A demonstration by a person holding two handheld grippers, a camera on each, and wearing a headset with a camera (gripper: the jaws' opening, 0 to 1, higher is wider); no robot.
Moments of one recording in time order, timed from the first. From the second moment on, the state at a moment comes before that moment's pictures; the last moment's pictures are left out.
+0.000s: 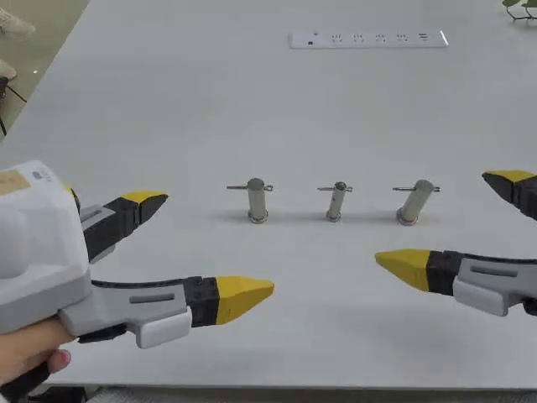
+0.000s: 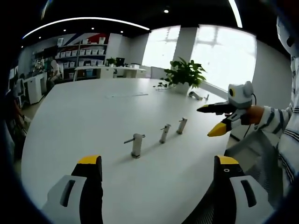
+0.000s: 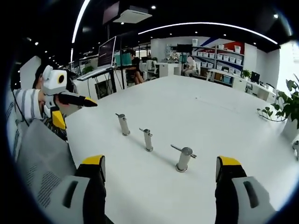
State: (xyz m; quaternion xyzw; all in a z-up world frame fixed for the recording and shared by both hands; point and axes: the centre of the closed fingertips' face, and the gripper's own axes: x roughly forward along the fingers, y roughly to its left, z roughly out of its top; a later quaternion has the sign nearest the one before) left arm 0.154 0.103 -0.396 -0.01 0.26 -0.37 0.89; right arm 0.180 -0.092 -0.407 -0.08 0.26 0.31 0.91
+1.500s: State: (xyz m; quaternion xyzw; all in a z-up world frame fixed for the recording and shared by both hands) left arm 0.142 0.132 -0.416 -0.01 0.31 -0.30 0.90; right arm 0.154 -0.127 -0.423 -0.06 0.35 0.24 0.90
